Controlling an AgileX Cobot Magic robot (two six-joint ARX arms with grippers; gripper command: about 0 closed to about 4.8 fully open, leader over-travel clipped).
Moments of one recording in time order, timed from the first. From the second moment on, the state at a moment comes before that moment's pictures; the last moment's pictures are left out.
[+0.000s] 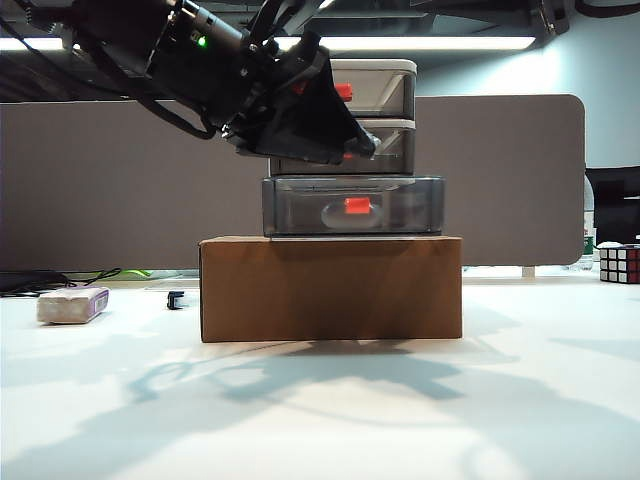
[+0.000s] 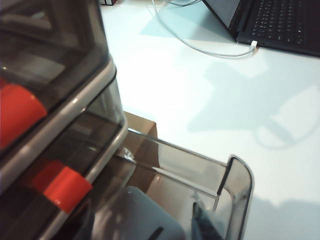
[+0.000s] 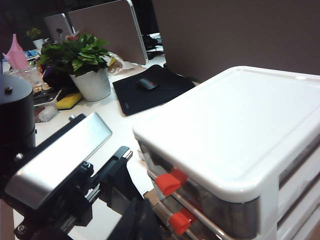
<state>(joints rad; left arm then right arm) -0.66 1.47 0.87 0.19 0.37 0.23 0.31 1.11 0.73 0.32 -0.62 0.15</state>
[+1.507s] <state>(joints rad) -0.66 1.52 0.86 0.07 0.27 0.18 0.31 1.55 1.18 0.15 -0.50 0.05</state>
